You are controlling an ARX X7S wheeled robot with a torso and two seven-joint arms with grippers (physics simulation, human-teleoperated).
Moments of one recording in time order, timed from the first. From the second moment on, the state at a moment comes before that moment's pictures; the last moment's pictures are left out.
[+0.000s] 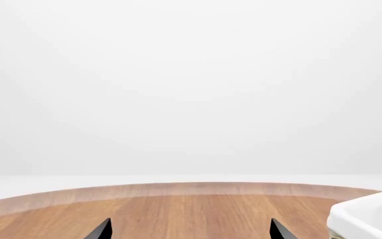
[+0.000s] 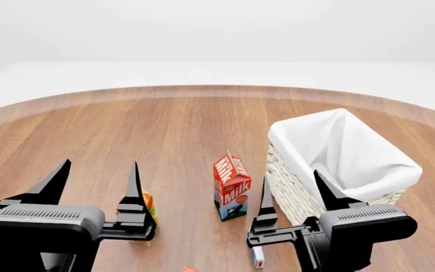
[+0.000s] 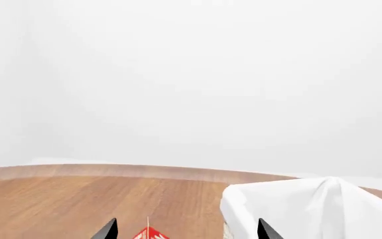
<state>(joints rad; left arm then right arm) 0.00 -0.41 0.04 1.02 -0.56 -0.70 -0.46 -0.02 0.30 -0.25 -0.68 0.27 0.38 0.28</state>
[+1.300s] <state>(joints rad) -0.07 -0.58 0.13 1.03 -0.73 -0.64 -0.68 0.38 0.21 -0.12 -0.64 0.71 1.22 0.51</state>
